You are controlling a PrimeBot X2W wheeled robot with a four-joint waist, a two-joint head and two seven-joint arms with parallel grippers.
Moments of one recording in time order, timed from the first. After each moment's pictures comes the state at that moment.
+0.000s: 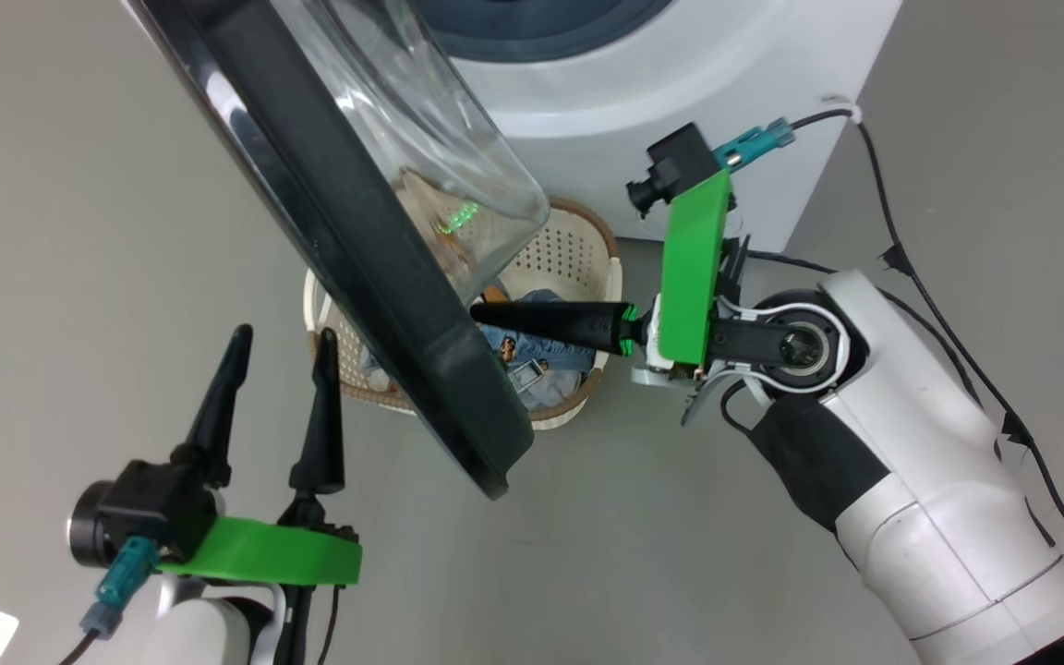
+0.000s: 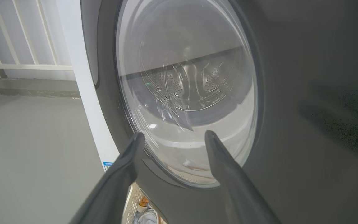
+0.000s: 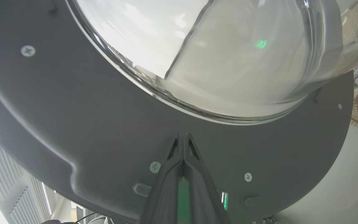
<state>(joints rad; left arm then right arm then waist) -0.22 0.03 -0.17 0.04 -0.24 0.00 -0.26 -0.88 -0.08 0.48 0.50 1.50 0.13 0.86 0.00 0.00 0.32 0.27</state>
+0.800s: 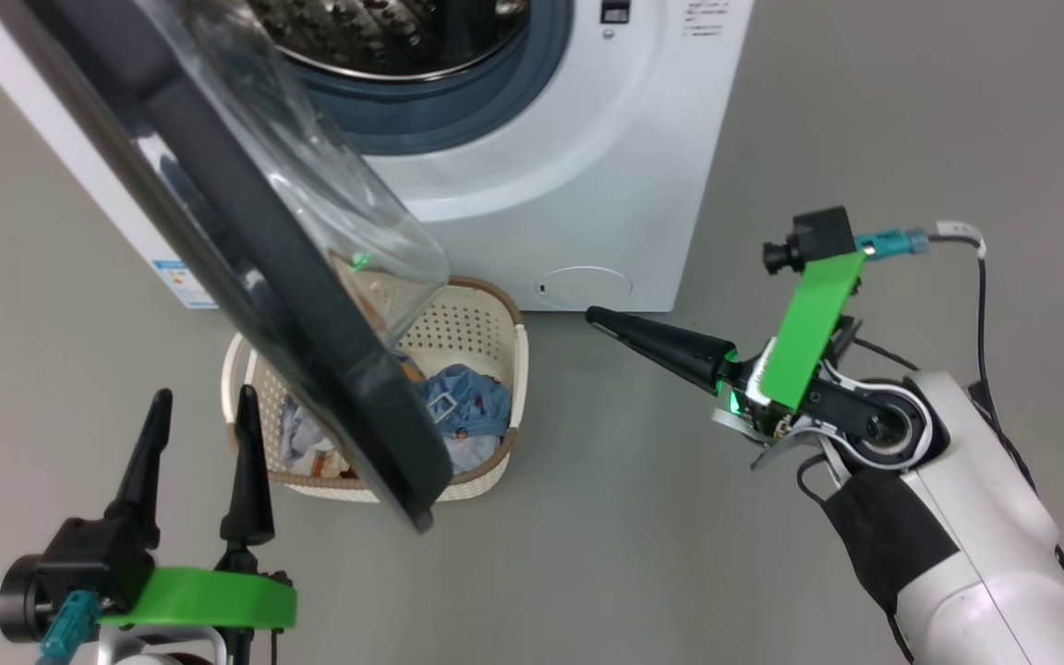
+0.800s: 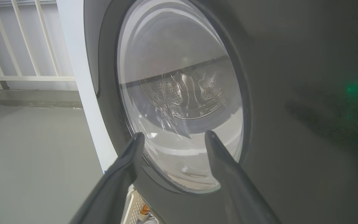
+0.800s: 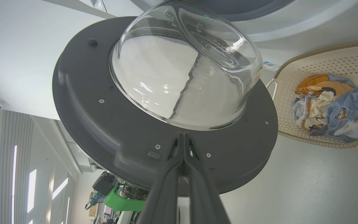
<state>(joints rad) -0.12 0.03 -0.02 0.04 -0.18 -0.05 -0.26 -0.66 -0.13 0.30 0.43 1.52 0.13 0.73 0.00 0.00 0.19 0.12</state>
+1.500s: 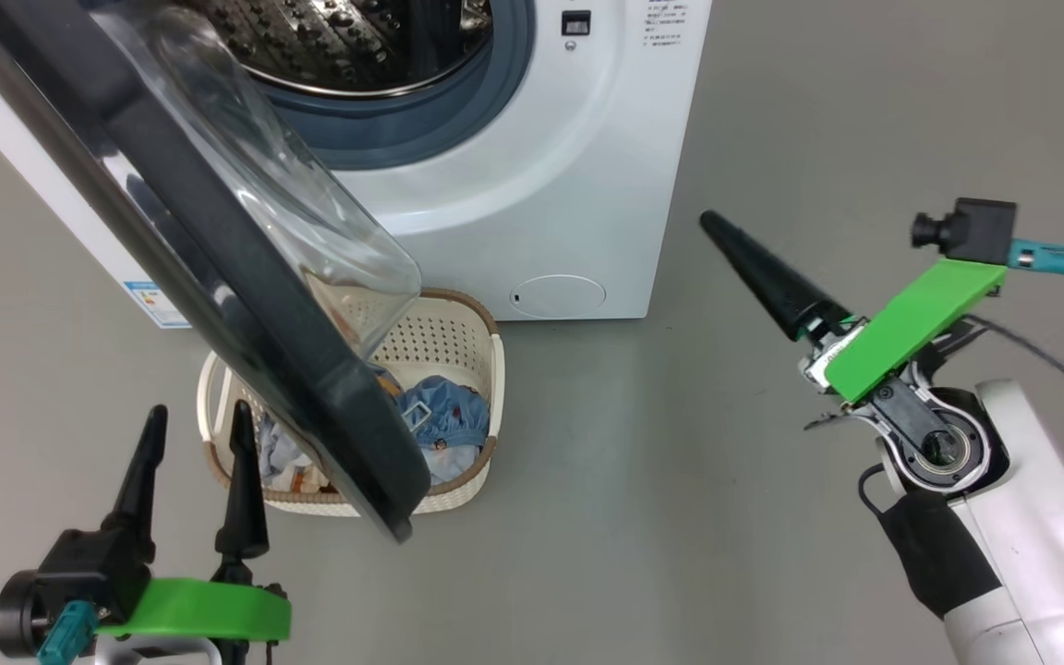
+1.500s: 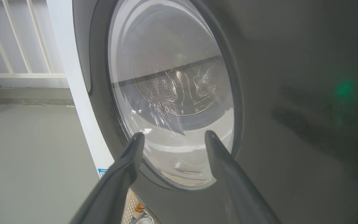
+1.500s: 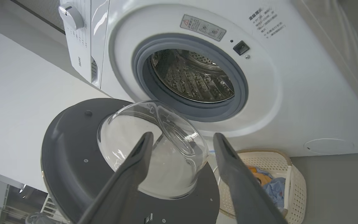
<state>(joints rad) -0.10 0.03 -0.01 0.06 -0.18 -0.05 -0.26 -0.57 -0.17 0.20 0.27 1.26 0.13 0.36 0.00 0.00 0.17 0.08</state>
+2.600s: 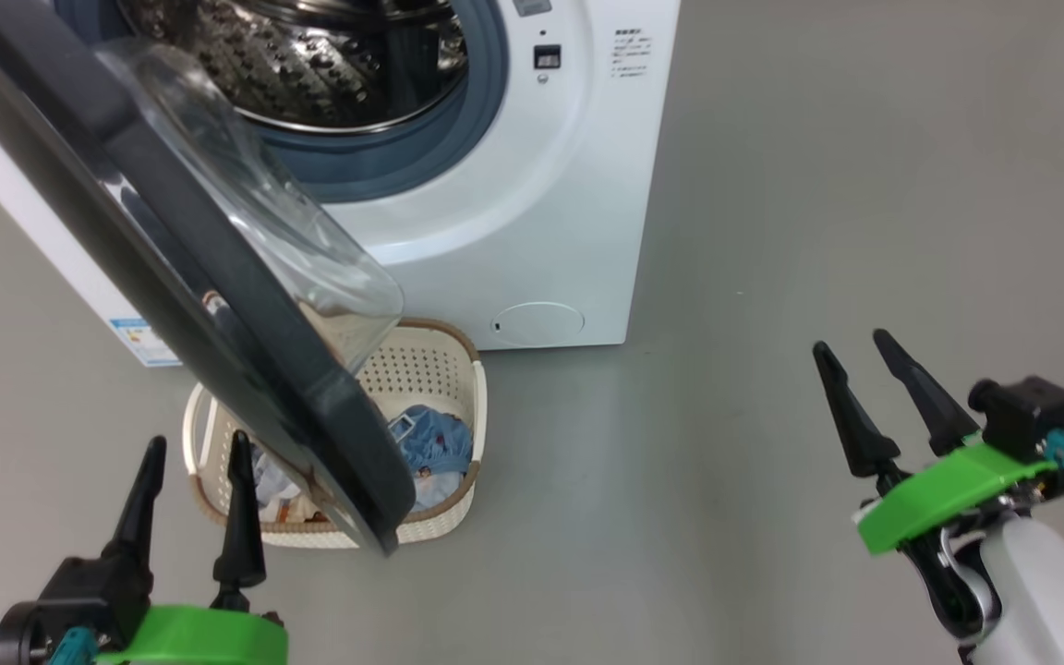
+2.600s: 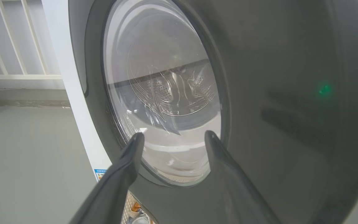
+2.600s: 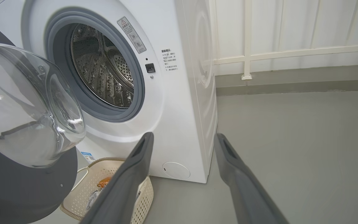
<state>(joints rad) -0.06 0.03 0.00 0.06 -0.17 -0.04 -0.26 -0.37 -0.31 0.25 0.40 0.55 0.13 -0.25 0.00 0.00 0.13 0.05</state>
